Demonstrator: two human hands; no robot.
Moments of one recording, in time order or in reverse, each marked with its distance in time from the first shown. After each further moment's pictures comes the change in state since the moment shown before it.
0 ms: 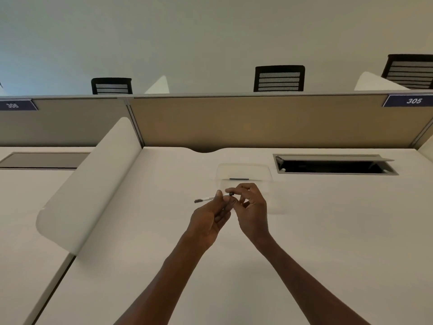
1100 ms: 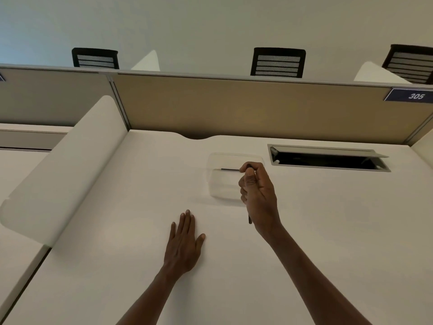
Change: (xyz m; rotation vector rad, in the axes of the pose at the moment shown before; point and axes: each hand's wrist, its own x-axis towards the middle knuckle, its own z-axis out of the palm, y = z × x) left_hand 0.050 -0.098 -0.132 1.879 0.157 0.405; right_hand 0.027 -0.033 -0.033 0.306 -0.109 0.179
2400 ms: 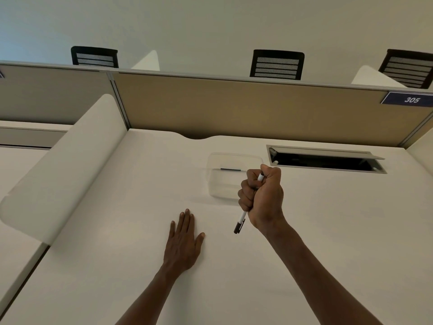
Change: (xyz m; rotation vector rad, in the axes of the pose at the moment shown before) left_hand 0.001 -0.003 0.005 -0.017 0.026 0.008; right_hand -0.001 -0.031 0.005 0.510 0.039 0.410
